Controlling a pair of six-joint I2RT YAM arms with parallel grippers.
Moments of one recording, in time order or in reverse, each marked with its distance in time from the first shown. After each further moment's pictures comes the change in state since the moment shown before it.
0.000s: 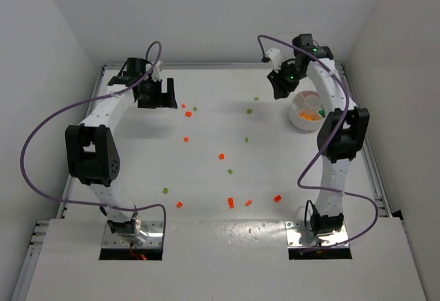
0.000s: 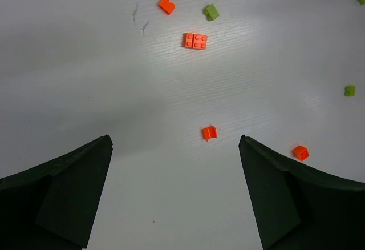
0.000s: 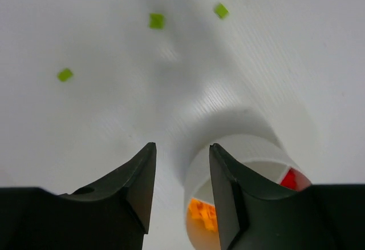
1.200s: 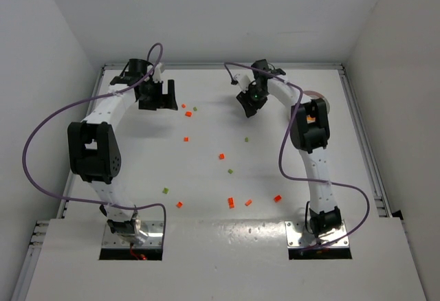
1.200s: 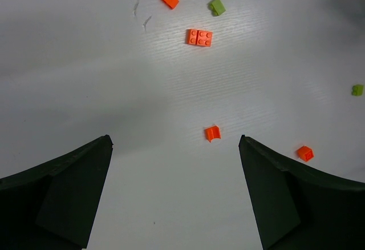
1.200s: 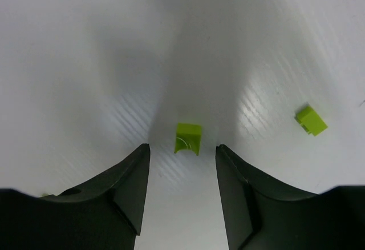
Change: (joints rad) left arm 0.000 0.032 0.006 -0.006 -0.003 0.000; right arm 0.212 0.337 0.007 0.260 0.095 0.203
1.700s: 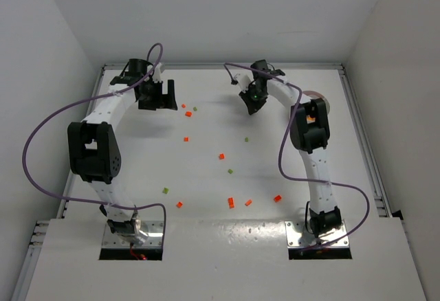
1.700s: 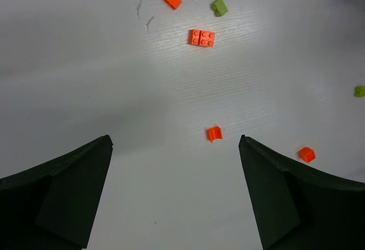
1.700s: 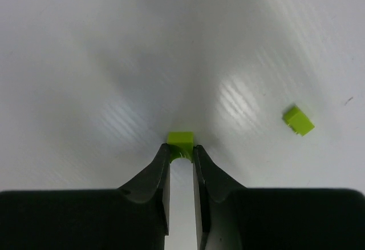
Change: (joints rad) left arm 0.000 0.000 0.000 0.000 -0.008 0.000; right arm 0.002 0.016 0.019 0.034 0.045 0.018
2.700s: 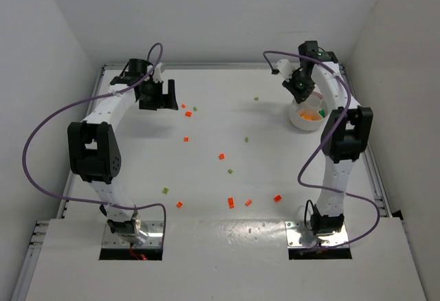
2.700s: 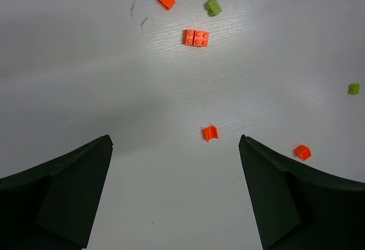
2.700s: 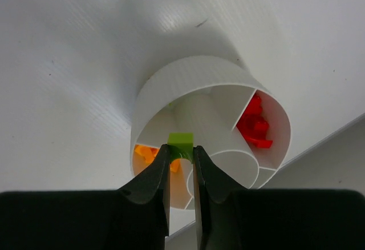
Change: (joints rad) left arm 0.000 0.000 0.000 0.001 0.020 0.000; right arm -0.239 -0.378 -0.133 -0.288 0.166 -0.314
